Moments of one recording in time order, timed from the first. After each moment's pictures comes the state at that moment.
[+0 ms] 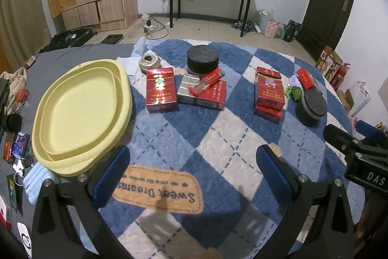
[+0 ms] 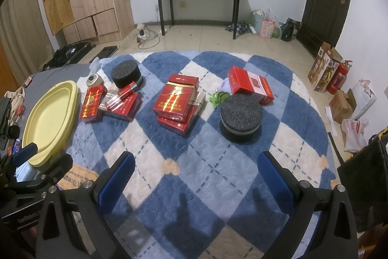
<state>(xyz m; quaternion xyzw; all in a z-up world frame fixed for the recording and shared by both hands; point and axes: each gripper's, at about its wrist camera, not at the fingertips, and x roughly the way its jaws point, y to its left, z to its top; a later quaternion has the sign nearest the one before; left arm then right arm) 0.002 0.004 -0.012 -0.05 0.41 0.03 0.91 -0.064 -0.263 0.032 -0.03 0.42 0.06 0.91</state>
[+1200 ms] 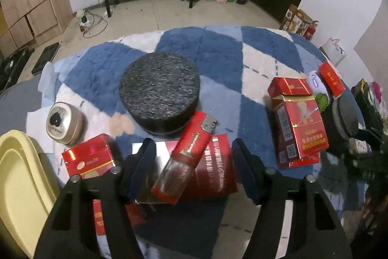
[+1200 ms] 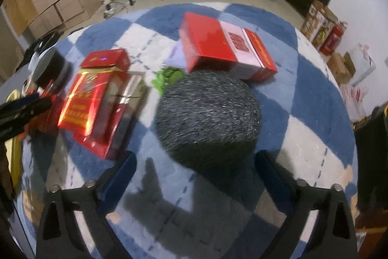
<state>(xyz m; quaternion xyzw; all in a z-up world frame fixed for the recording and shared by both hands) 0.193 0.006 -0.079 0.03 0.49 -0.14 0.86 0.077 -0.306 -0.066 0.01 0.52 -0.01 0.85</state>
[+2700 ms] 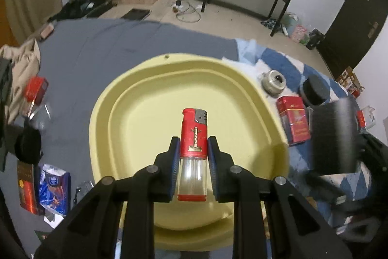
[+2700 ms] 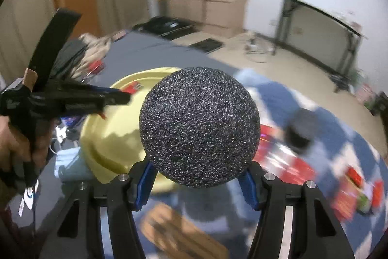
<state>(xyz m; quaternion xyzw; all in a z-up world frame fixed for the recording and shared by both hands) 0.068 0.269 -0.040 -0.12 0.47 0.05 0.87 -0.038 0.021 0.013 -0.17 0.37 0.34 0.85</state>
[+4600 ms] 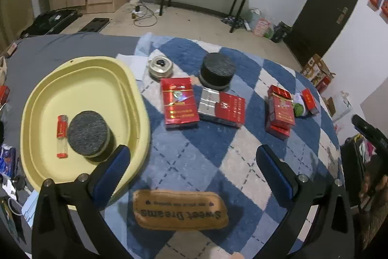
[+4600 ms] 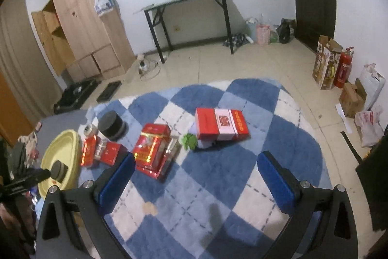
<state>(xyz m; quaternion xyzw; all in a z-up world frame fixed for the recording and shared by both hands) 0.042 0.086 -0.002 -0.11 0.45 -0.04 0.88 -0.006 -0.357 0.064 0.07 0.37 0.08 0.92</state>
